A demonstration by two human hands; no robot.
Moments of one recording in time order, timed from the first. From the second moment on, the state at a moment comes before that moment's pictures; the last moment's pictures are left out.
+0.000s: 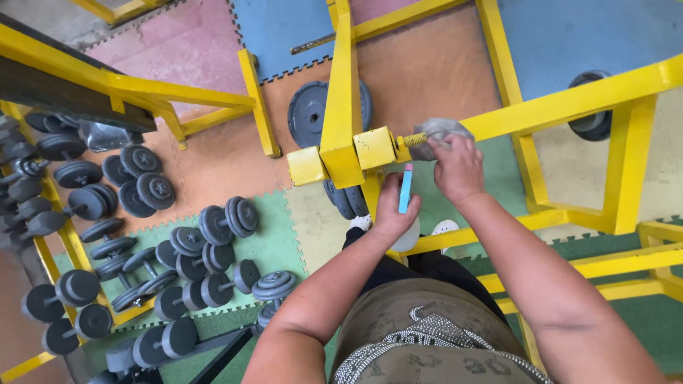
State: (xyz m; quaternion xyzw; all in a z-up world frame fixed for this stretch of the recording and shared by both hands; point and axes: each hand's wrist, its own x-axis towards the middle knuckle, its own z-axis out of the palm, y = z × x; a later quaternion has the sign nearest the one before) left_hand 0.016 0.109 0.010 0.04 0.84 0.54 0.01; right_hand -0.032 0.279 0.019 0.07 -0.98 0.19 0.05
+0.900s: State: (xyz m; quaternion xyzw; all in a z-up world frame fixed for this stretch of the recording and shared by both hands) left_hand 0.023 0.239 0.014 0.09 0.85 0.52 0.00; right_hand -0.037 0.431 -0.026 0.01 -0.98 0.16 0.14
